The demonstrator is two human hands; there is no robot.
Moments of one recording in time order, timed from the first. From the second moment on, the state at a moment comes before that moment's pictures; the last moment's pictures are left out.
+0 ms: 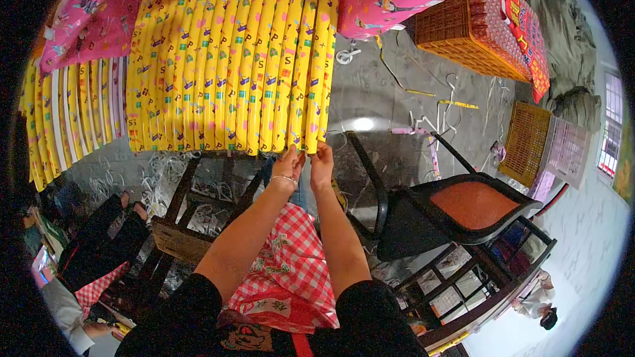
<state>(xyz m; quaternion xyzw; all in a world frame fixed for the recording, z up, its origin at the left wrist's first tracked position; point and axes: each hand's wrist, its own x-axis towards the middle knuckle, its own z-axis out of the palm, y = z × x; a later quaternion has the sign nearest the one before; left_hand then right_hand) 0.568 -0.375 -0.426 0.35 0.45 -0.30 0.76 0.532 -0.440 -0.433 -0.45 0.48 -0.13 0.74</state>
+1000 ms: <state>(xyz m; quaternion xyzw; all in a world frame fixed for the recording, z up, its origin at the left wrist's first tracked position) 0.594 -0.377 -0.408 0.17 0.54 -0.32 0.75 0.570 -0.431 -0.421 -0.46 0.54 -0.18 0.68</state>
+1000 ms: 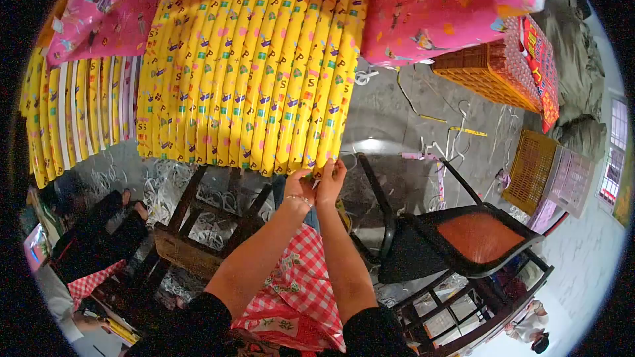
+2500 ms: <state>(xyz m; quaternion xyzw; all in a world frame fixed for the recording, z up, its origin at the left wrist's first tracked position) 0.590 -0.181 -0.439 0.51 0.50 -0.14 0.68 0.685 -0.498 -0.425 -0.70 0.34 -0.06 0.62</state>
